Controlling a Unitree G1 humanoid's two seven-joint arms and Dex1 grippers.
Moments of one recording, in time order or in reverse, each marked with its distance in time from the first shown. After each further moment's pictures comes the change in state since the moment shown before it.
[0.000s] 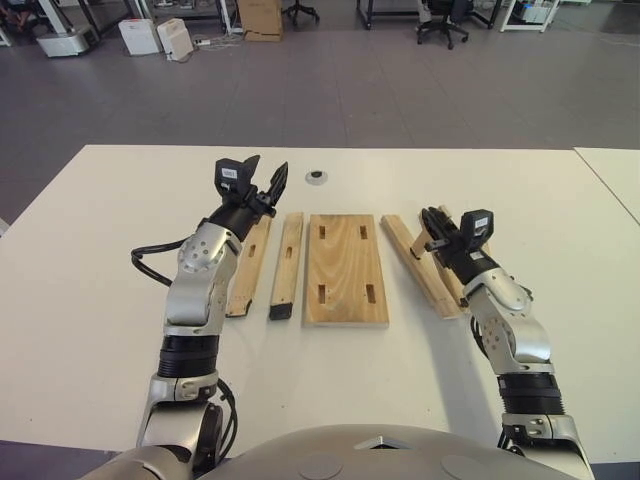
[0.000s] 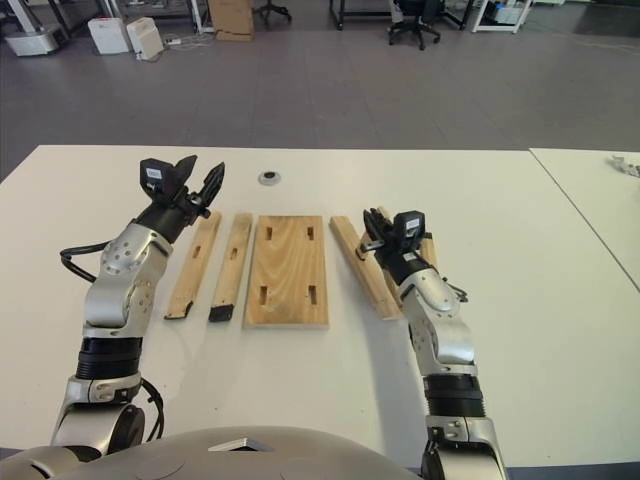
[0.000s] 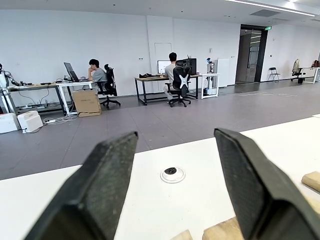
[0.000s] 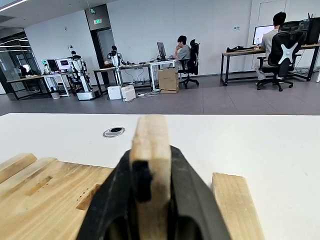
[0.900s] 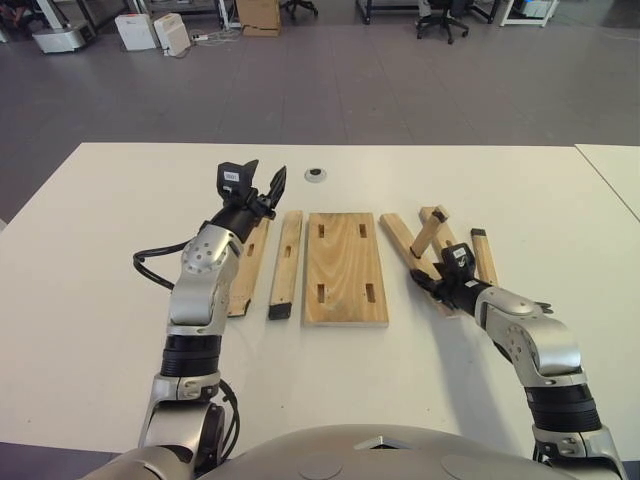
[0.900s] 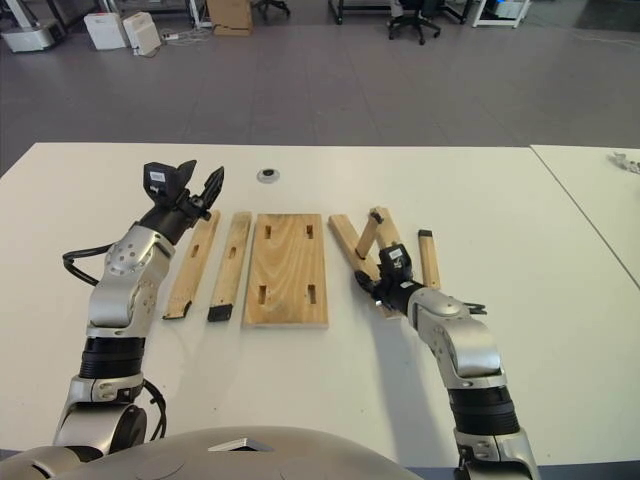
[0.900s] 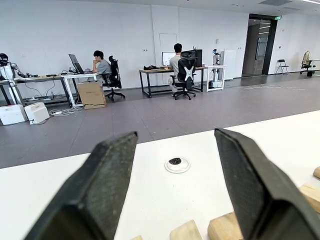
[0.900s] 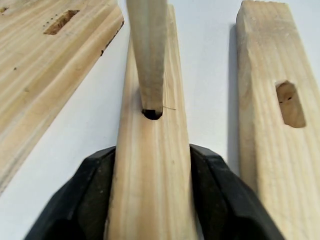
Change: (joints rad) left arm 0.001 -0.011 -0.002 0.028 0.031 -0.003 0.024; right arm 0.039 -0.153 0.061 -0.239 -0.040 0.702 0.000
